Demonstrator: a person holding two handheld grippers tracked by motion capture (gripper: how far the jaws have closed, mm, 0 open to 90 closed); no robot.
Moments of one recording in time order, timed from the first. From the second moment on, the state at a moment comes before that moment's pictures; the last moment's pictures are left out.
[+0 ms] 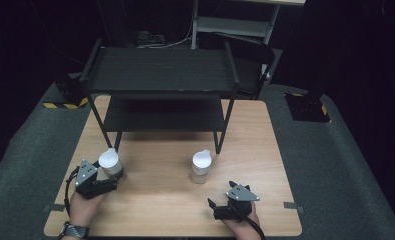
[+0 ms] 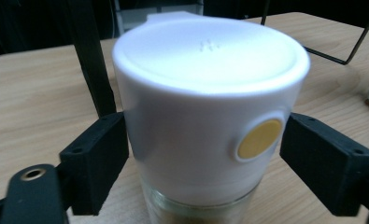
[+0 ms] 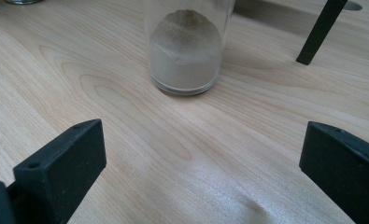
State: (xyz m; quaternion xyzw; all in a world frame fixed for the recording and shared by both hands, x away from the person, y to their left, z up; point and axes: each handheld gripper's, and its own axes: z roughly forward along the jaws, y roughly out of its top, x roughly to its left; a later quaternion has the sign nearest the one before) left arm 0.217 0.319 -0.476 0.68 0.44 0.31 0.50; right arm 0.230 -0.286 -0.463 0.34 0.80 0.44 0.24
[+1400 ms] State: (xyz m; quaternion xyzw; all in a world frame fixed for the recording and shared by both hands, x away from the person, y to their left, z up) left arm 0.210 0.323 -0.480 0.66 0.43 0.33 0.52; right arm 0.230 -0.287 -0.463 0.34 0.80 0.45 0.24
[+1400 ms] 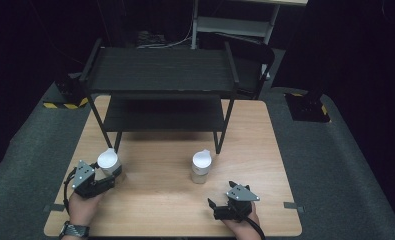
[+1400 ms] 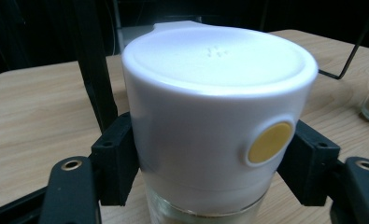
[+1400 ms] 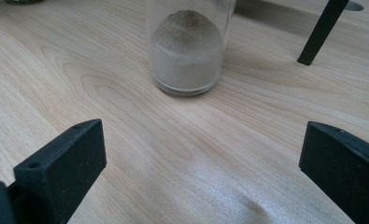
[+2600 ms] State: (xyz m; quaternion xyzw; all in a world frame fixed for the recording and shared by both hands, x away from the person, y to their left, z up) left arm 0.194 0.313 -0.418 0.66 0.37 0.33 0.57; right arm 0.230 -0.286 -0.463 0.34 0.79 0.44 0.24
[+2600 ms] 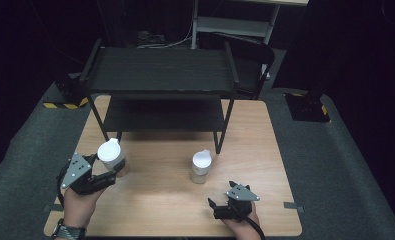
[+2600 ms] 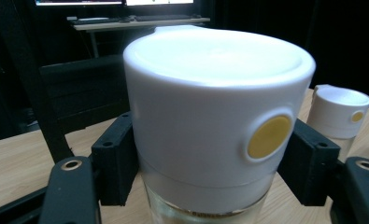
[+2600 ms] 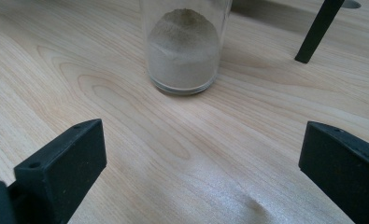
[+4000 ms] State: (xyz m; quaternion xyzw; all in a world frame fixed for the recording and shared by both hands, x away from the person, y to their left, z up) left arm 0.205 0.307 -0.343 0.64 0.33 0.34 0.60; right arm 0.230 -0.288 -0.463 0.34 0.79 0.45 0.23
